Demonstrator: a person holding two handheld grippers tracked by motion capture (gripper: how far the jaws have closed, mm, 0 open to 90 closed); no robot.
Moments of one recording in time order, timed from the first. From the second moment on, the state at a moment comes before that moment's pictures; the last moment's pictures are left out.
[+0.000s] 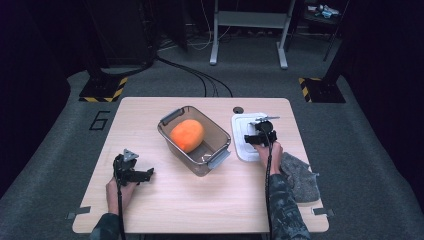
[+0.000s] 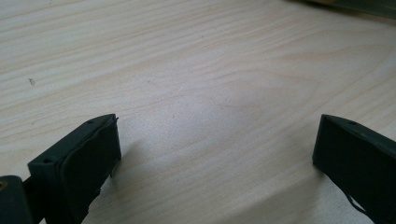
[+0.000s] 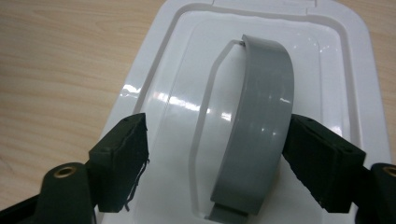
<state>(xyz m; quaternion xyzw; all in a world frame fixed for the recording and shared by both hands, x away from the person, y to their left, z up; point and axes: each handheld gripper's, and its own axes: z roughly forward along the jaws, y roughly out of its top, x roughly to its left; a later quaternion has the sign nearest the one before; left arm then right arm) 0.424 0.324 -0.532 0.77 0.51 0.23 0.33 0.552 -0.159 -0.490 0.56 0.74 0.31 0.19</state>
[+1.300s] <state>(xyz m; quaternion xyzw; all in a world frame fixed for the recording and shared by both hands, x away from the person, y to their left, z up) 0.424 0.323 -0.532 0.76 0.51 0.23 0.33 0.560 -0.161 -0.480 0.56 0.73 0.33 0.19</state>
